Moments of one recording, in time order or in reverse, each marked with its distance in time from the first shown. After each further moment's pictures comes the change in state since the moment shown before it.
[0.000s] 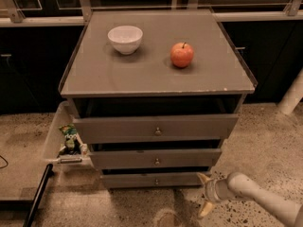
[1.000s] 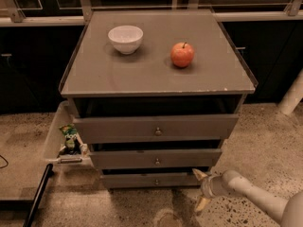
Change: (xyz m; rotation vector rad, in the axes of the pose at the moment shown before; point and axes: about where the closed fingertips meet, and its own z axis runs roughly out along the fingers) arm 0.004 -0.023 0.029 0.047 -0.001 -0.077
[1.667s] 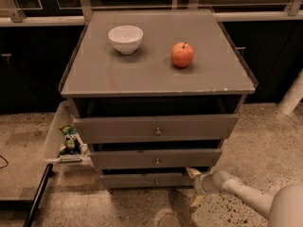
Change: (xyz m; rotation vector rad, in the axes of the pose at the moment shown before) arm -0.006 -0.018 0.035 0.058 0.037 -0.175
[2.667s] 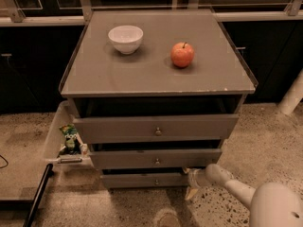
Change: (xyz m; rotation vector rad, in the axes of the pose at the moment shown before) arm 0.002 -0.030 0.046 -0.002 -0.033 -0.096
